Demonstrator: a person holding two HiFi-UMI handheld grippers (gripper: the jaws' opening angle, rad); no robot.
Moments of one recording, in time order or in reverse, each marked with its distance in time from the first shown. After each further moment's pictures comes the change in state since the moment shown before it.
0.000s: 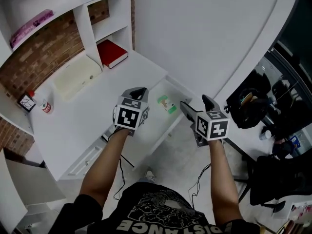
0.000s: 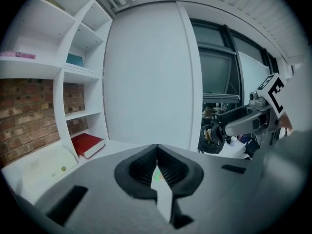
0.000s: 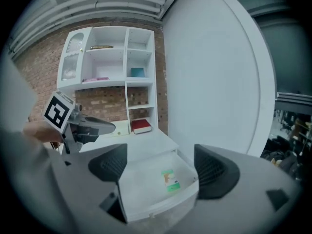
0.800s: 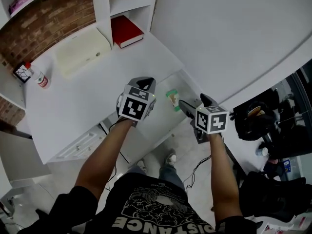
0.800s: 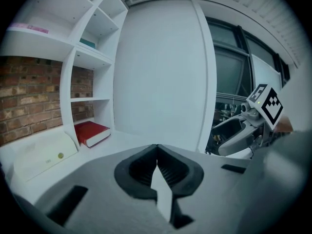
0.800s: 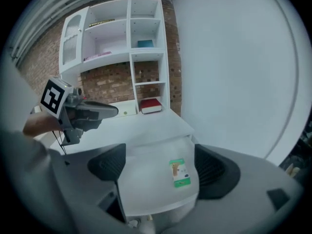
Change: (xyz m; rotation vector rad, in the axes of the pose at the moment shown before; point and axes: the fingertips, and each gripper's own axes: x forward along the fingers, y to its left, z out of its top) left arm 0.049 0.053 -0.042 -0.106 0.018 0.048; right arm 0.116 0.012 -0.051 -0.068 0.231 0.164
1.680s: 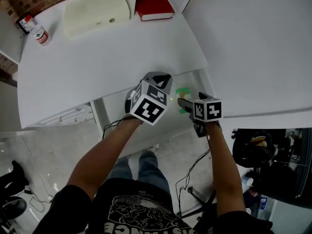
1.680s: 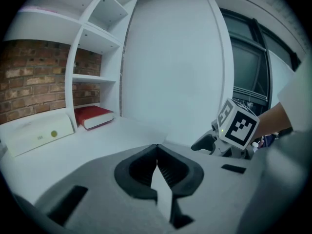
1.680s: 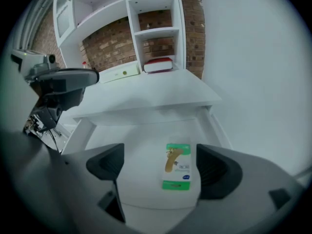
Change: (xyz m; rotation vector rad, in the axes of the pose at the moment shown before) left arm 0.087 0.014 -0.065 -0.110 0.058 0.103; right arm 0.170 -0.044 -0.085 -0.148 0.393 0.204
